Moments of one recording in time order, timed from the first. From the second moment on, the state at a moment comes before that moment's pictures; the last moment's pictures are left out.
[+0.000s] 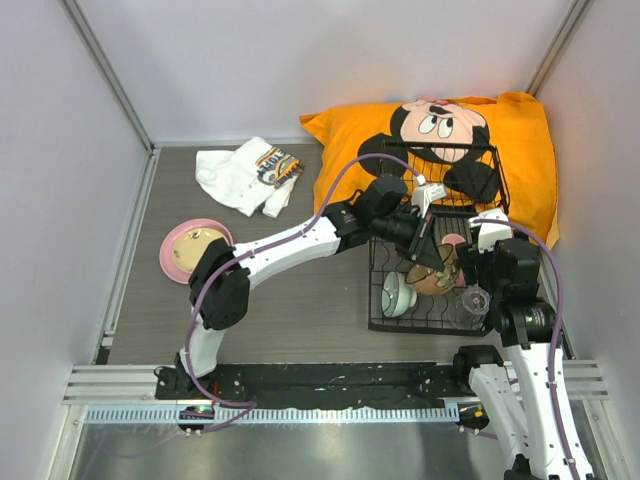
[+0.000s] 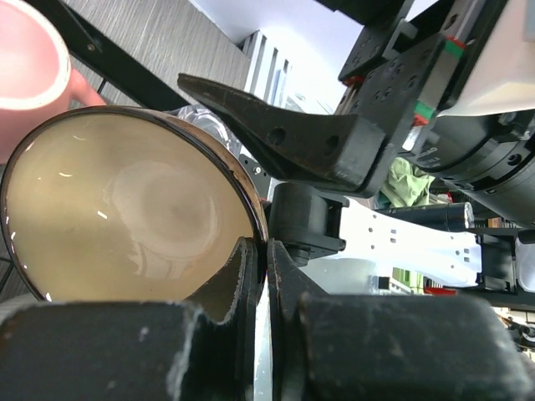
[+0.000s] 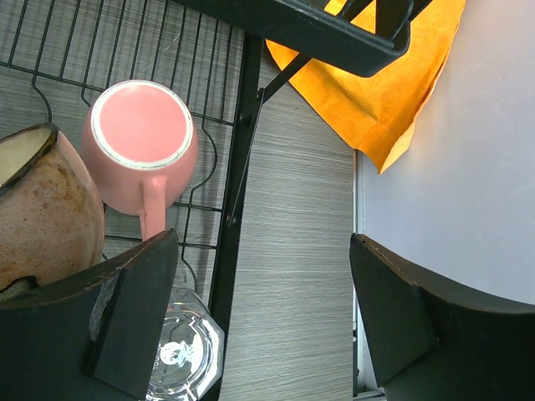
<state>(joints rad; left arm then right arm) -1.00 2.02 1.79 -0.20 0.70 -0.64 0.02 0.55 0.72 -0.66 0.22 -0.39</state>
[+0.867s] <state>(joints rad) -0.95 1.86 1.67 -0.26 0.65 -0.55 0.02 0.55 0.69 -0.65 0.22 -0.39</state>
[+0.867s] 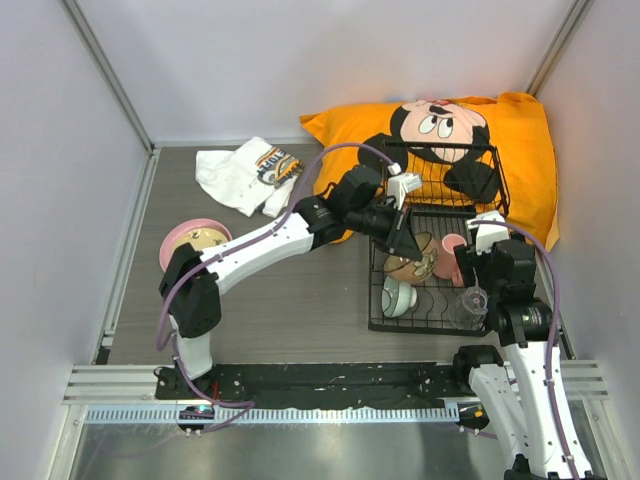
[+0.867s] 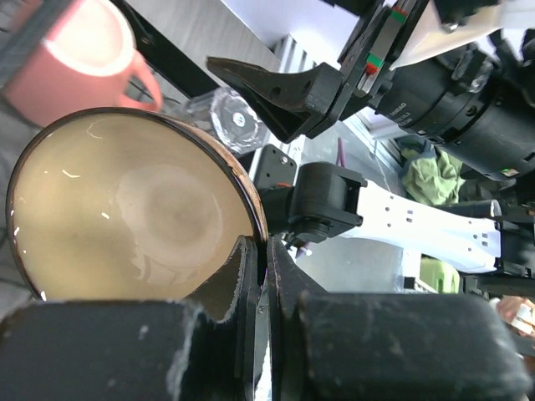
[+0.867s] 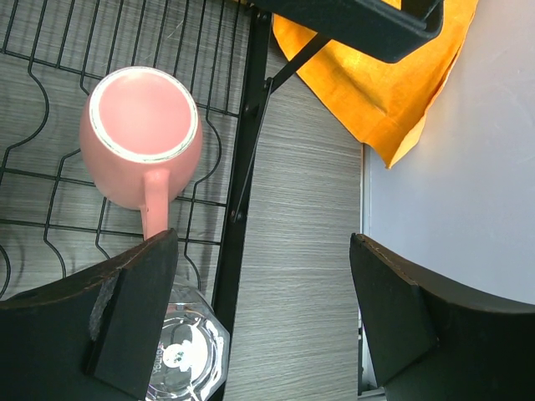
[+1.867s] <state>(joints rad) -0.72 1.46 1.32 -0.50 0.43 -0.24 0.02 0.59 0.68 -0.62 0.18 -0.37</state>
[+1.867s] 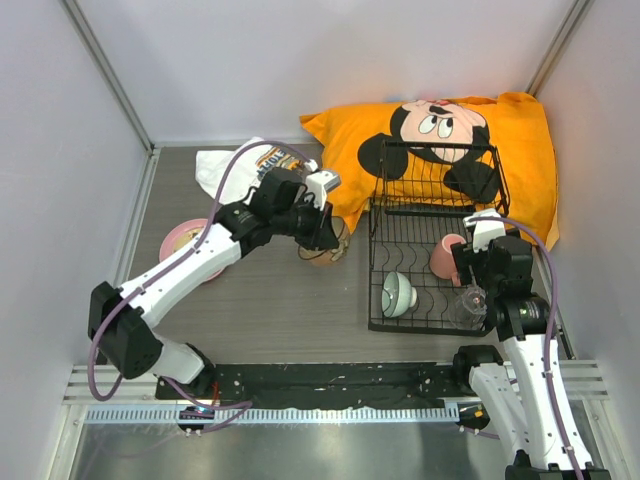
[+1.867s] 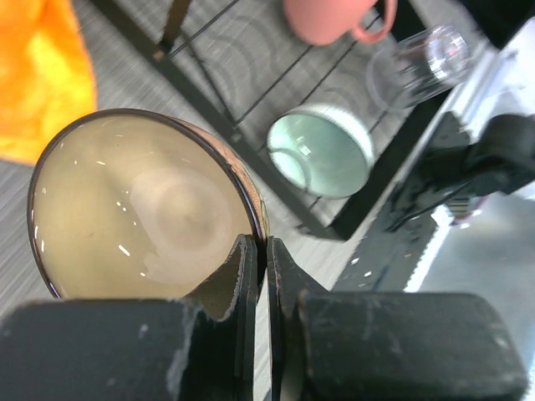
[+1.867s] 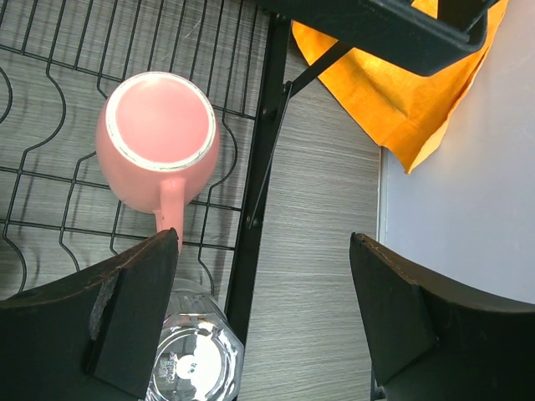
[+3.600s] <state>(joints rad) -0.63 1.47 0.92 -0.24 -0.23 0.28 0.02 0.57 0.67 -0.62 0.13 -0.37</state>
